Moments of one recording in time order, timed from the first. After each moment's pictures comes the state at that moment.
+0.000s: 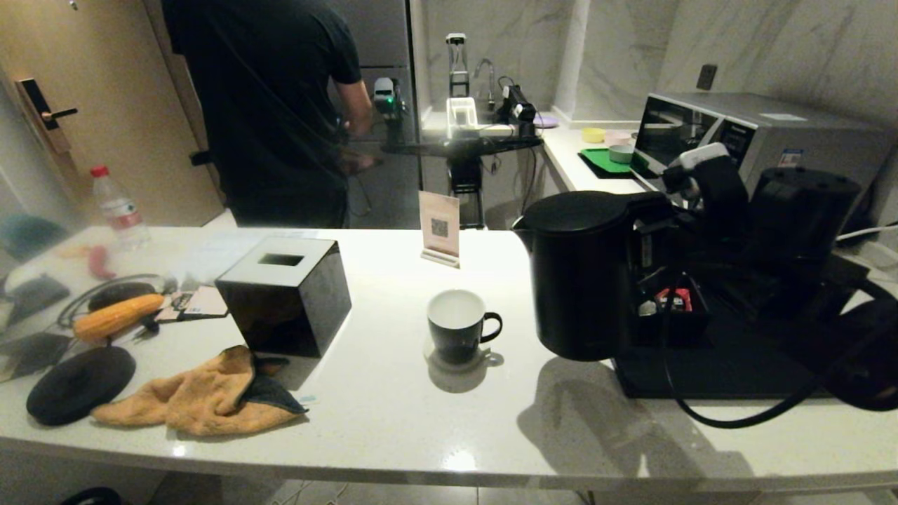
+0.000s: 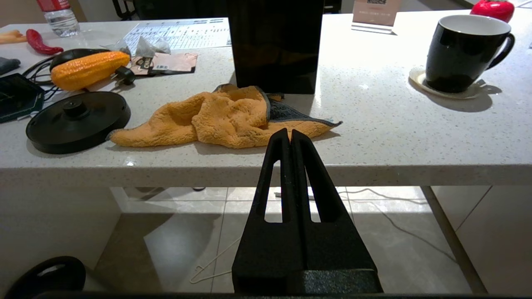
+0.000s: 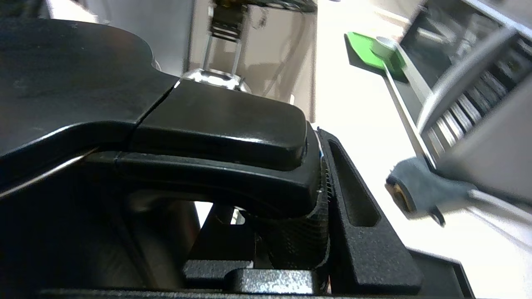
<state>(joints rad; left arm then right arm) 0.00 0.00 0.00 0.00 -0.01 0.02 0.39 1.73 -0.84 -0.94 -0.31 -0.27</state>
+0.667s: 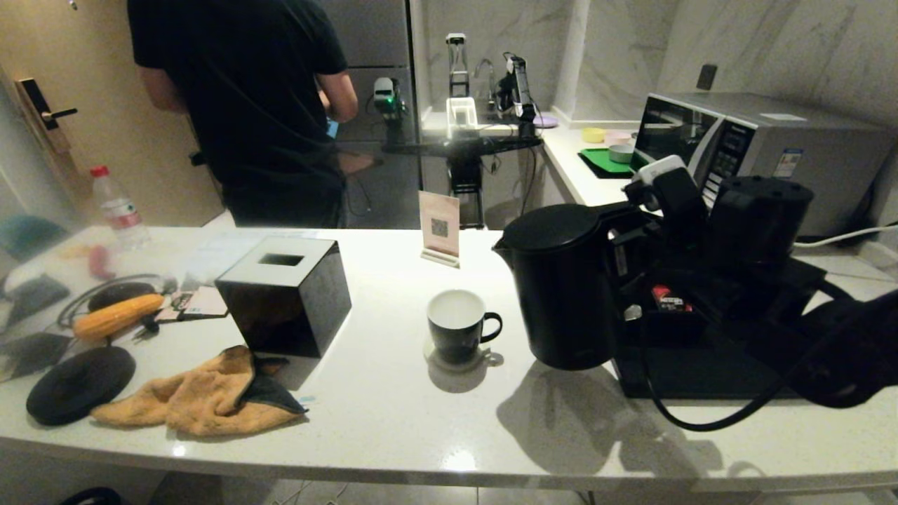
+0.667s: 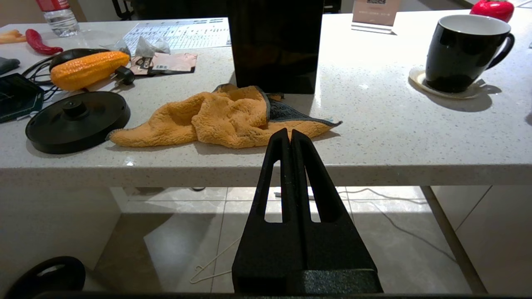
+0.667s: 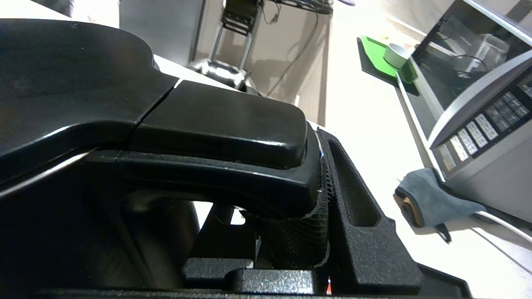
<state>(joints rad) 0.00 0.00 0.00 0.00 -0.01 0.02 0.43 1.79 -0.87 -0.94 -0.33 -0.34</state>
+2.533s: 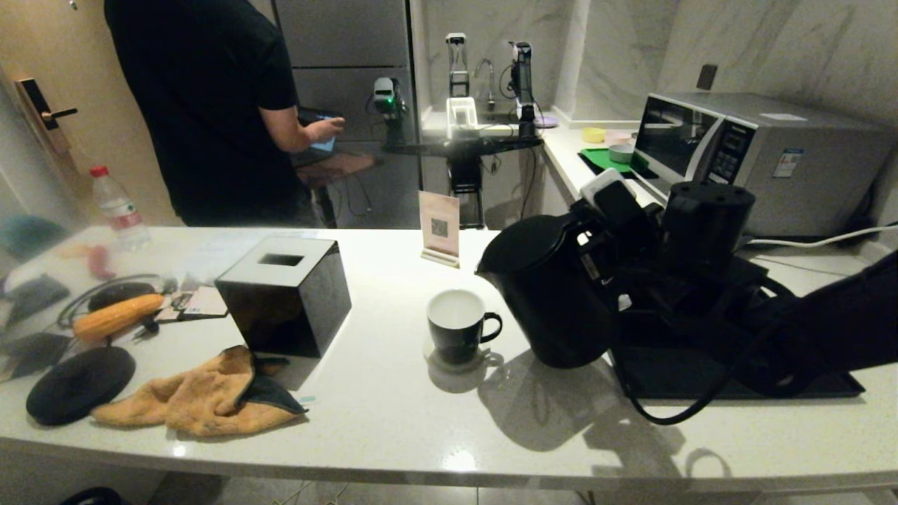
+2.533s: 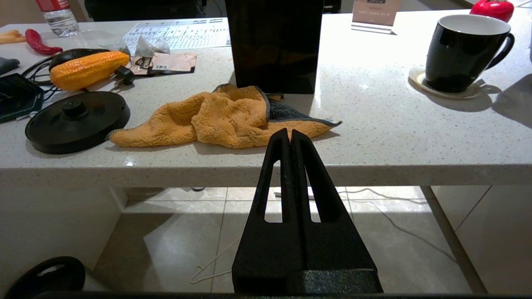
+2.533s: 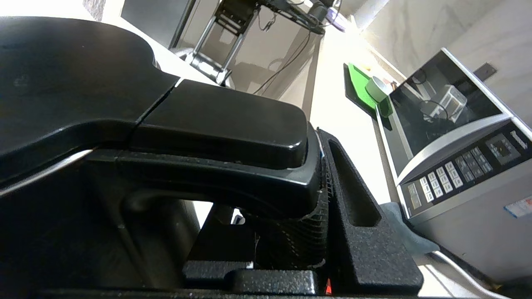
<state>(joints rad) 0.00 0.00 0.00 0.00 -0.01 0.02 0.49 1.88 -0.96 -0.97 -0.37 -0.58</state>
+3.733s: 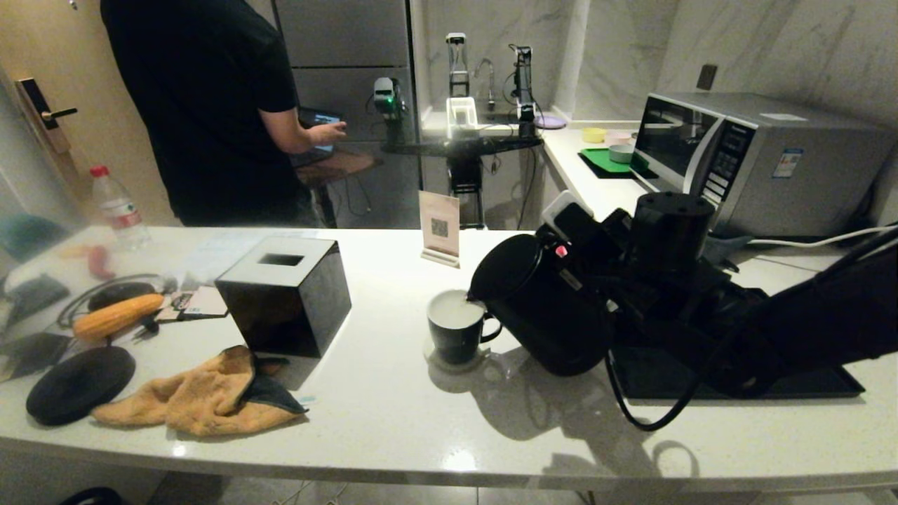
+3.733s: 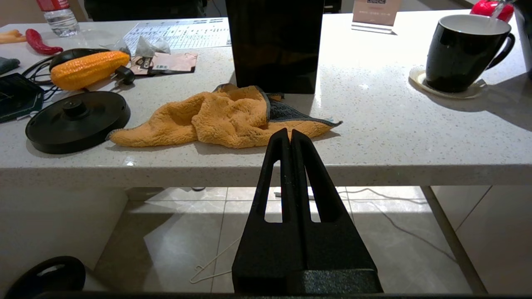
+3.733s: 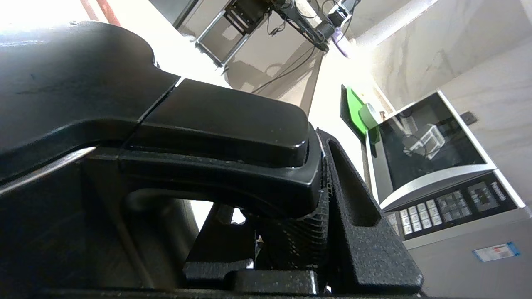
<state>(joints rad) 0.00 0.00 0.00 0.00 -0.01 0.02 0.53 1.95 -1.00 -0.97 -0.36 -0.77</state>
